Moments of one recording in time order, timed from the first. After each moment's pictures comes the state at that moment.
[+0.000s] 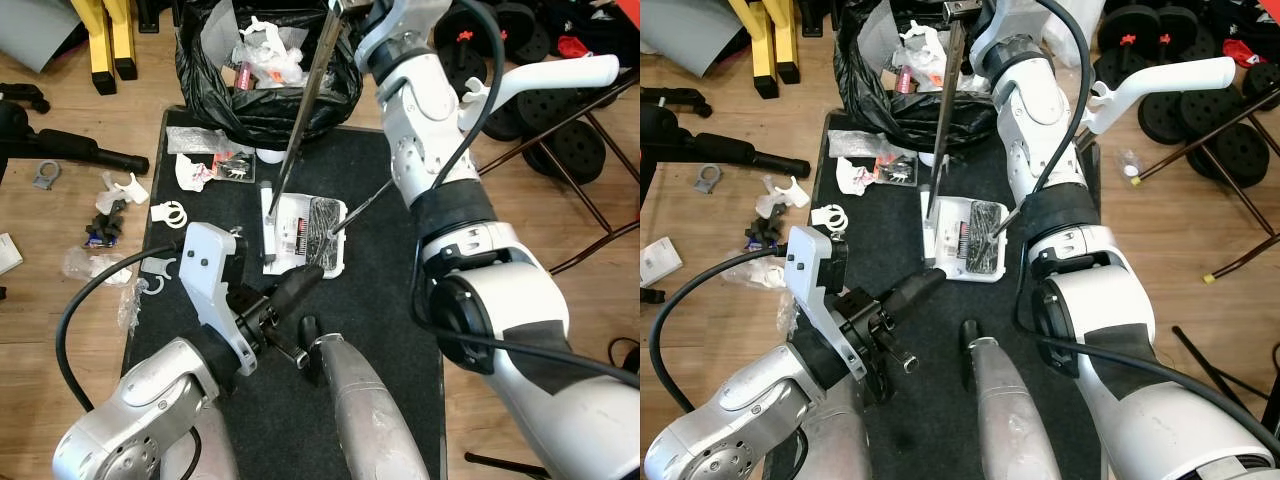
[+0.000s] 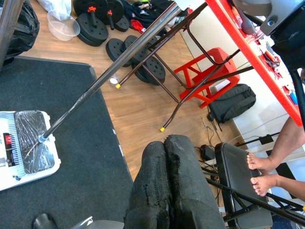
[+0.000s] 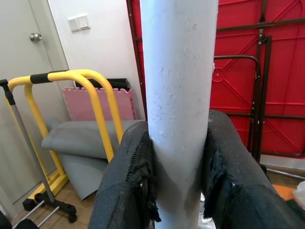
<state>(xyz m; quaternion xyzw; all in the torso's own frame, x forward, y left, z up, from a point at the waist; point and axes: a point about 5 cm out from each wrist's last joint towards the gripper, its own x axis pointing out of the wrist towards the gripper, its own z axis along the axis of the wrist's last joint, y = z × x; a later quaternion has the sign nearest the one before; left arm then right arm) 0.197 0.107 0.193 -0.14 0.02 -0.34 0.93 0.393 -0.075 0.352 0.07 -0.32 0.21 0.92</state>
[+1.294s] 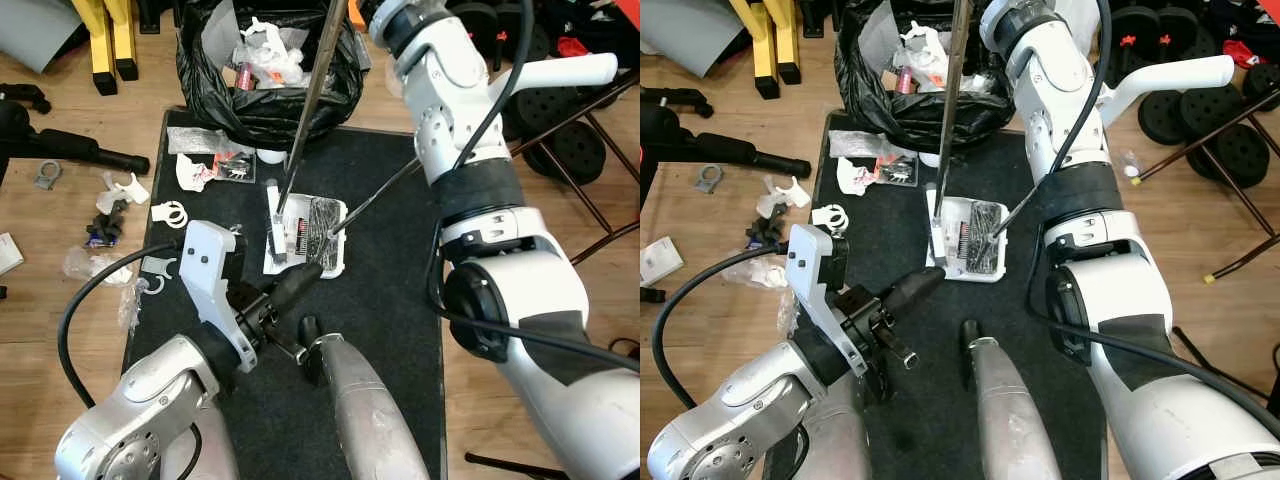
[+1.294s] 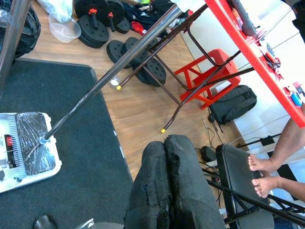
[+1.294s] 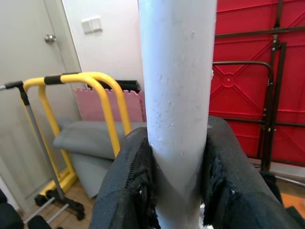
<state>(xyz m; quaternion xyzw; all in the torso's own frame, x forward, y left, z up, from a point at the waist) 0.199 0.108 0.193 -0.14 0.02 -0.34 0.93 0.388 -0.085 0.379 0.07 -0.31 0.24 0.92</state>
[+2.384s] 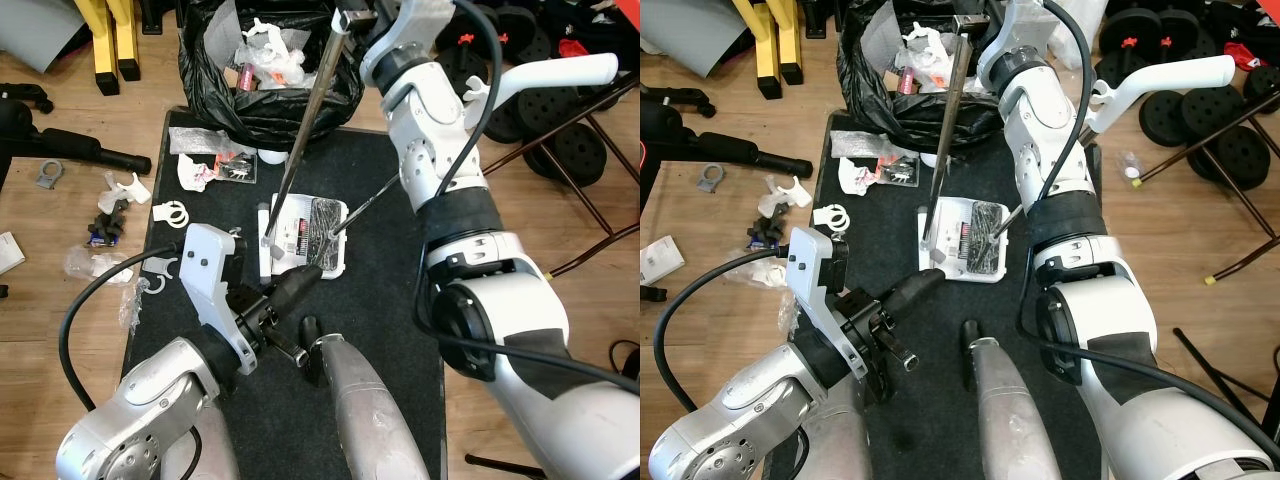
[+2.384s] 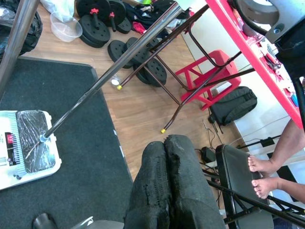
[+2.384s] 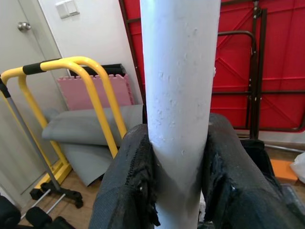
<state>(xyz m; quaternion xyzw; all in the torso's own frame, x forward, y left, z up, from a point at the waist) 0.198 0.108 0.190 -0.14 0.02 -0.34 0.93 0.395 -0.084 0.340 0.09 -0.28 0.20 0.94</state>
